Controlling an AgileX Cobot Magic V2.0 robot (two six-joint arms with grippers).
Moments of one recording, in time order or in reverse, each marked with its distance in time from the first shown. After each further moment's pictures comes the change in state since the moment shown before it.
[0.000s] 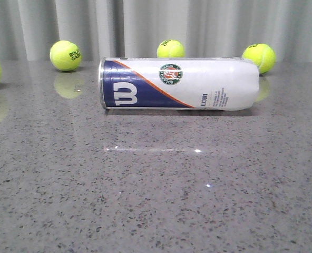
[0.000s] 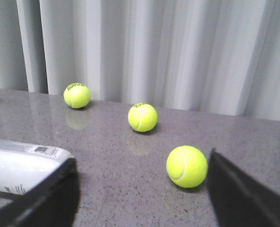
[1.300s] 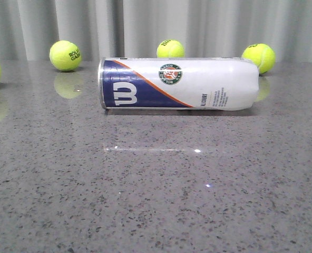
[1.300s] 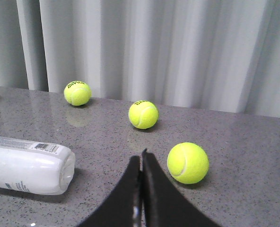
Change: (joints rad) left arm 0.000 0.075 -0.347 -0.104 0.244 0.000; right arm 0.000 0.000 0.004 0.002 0.008 0.002
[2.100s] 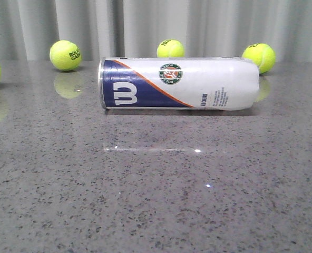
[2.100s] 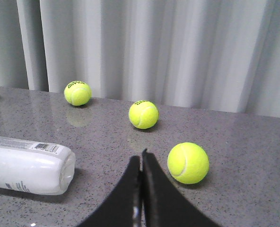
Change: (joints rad) left arm 0.000 0.721 -0.525 -0.072 0.515 0.000; right arm 0.000 0.000 0.000 0.000 0.000 0.000
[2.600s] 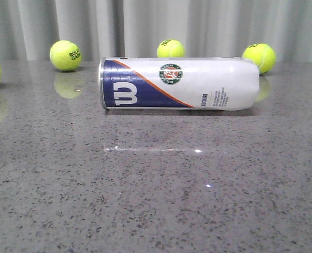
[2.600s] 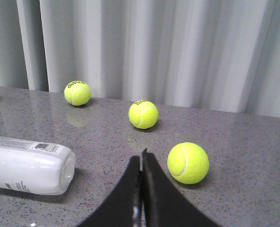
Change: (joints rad) left arm 0.000 0.038 -0.002 -0.169 0.014 0.049; right arm 0.000 0.000 0.000 0.000 0.000 0.000
